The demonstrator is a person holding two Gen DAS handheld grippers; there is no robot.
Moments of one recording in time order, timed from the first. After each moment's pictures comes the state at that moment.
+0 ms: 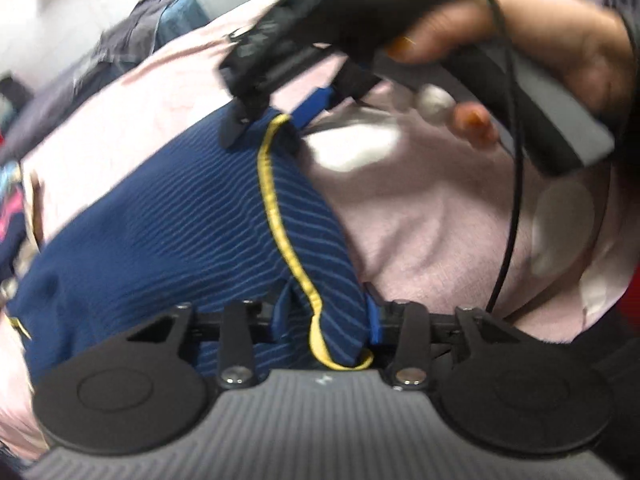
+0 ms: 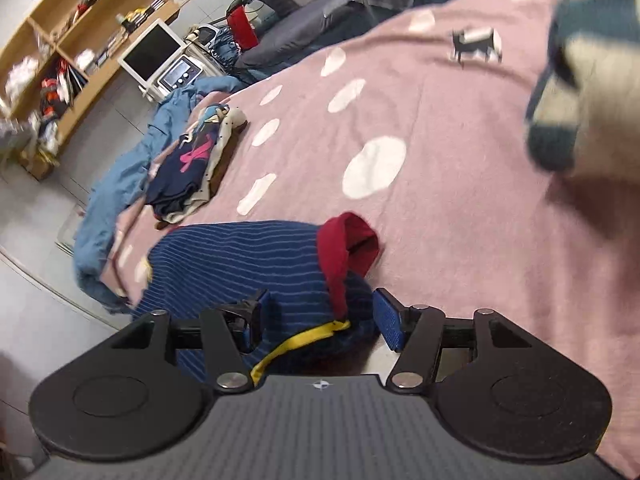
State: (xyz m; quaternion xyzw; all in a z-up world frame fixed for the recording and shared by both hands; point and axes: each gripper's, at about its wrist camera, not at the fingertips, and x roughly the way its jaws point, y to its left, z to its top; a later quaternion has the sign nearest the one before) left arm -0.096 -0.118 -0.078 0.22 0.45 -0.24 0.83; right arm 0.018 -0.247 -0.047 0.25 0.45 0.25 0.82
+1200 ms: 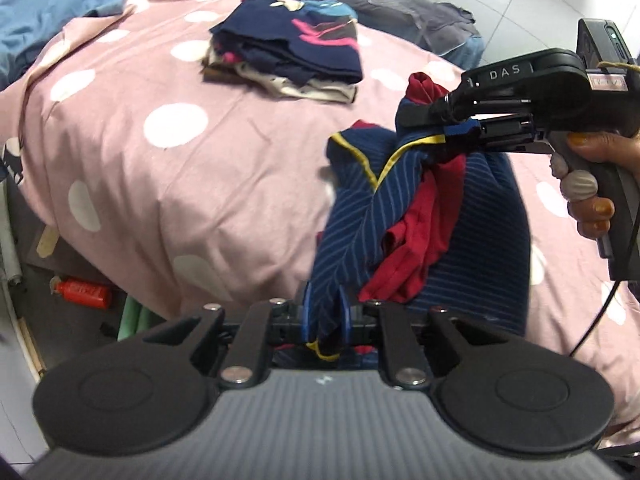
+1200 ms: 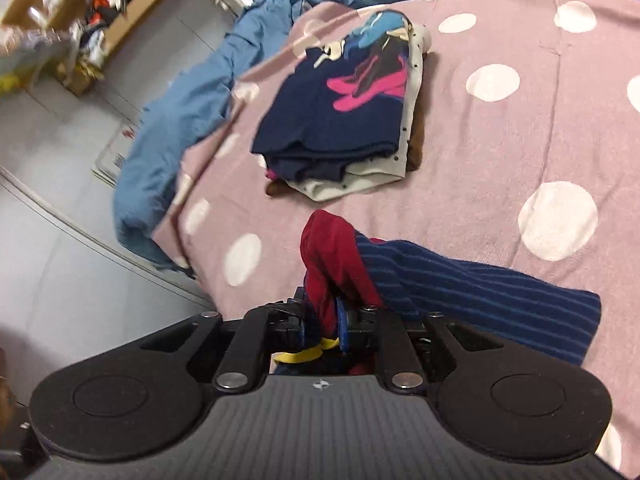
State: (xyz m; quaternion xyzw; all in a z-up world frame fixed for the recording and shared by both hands) left arm -0.085 0.245 -0.065 -0.14 0.46 0.01 0.88; right arm 0.098 0.041 -0.014 0.15 0.51 0.36 0.77
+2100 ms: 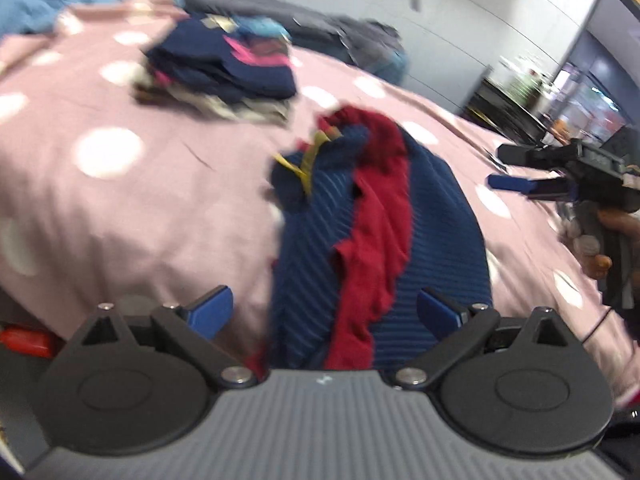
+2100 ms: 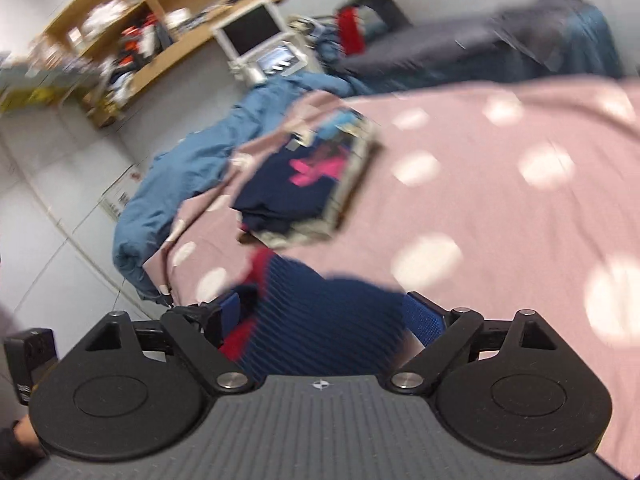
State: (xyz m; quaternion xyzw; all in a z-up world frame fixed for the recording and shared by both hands) left arm -0.074 0.253 -0.085 -0.15 0.41 -0.13 0.89; right arm 0.056 -0.103 -0.015 0.19 0.40 0.34 0.83
